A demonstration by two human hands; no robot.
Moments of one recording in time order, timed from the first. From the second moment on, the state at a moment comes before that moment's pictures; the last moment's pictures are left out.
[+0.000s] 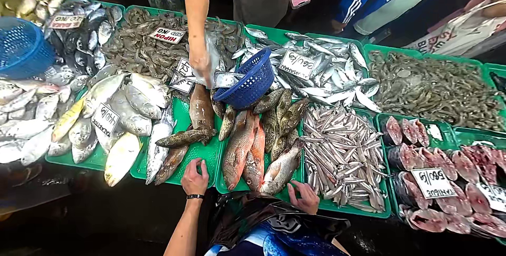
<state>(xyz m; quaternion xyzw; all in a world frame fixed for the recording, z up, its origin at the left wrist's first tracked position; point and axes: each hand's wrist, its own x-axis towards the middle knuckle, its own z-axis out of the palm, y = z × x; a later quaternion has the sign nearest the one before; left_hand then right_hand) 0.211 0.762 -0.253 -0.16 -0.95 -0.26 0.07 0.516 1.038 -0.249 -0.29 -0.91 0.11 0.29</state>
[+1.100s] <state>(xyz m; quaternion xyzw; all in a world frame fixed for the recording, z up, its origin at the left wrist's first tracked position) 0.209 0.762 -0.253 -0.16 -0.95 -0.25 0.07 0.514 1.038 -0.251 -0.30 -0.91 0.11 0.27</state>
